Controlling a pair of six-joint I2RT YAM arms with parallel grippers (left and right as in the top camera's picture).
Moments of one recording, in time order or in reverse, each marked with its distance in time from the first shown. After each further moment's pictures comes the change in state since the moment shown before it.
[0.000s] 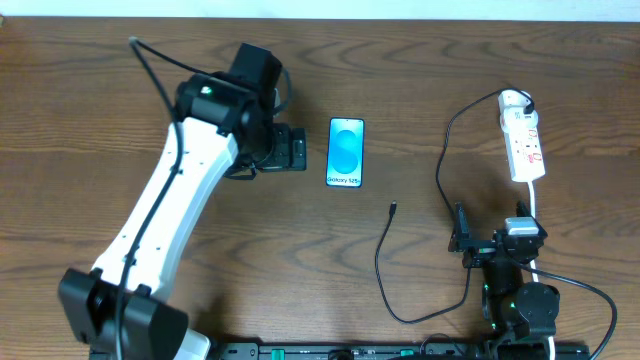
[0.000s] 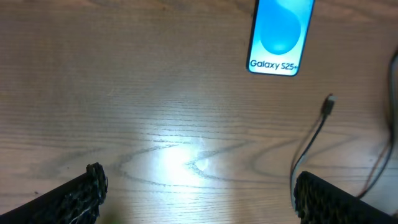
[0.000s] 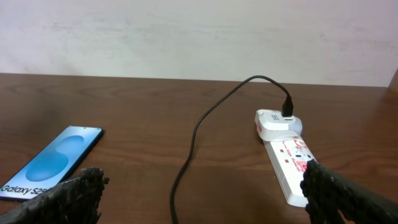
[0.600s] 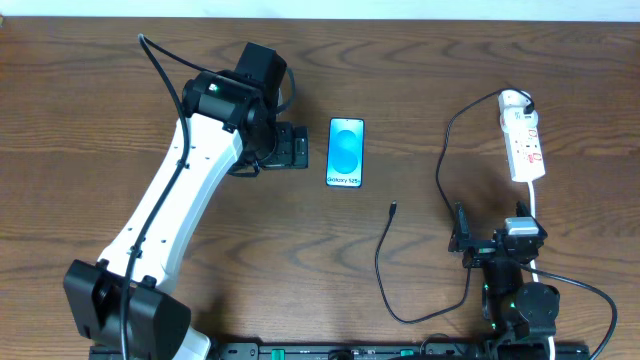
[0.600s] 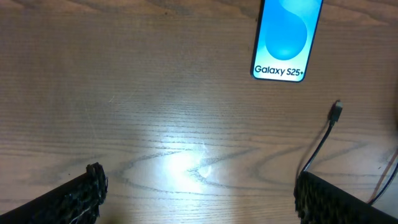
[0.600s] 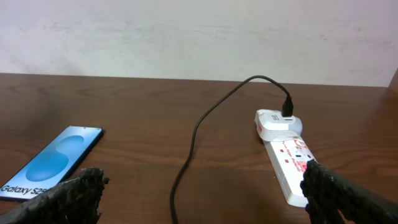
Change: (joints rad) left arm -0.003 0.020 0.000 0.020 -0.014 0.000; right arm 0.000 0.000 0.000 0.000 0.000 0.000
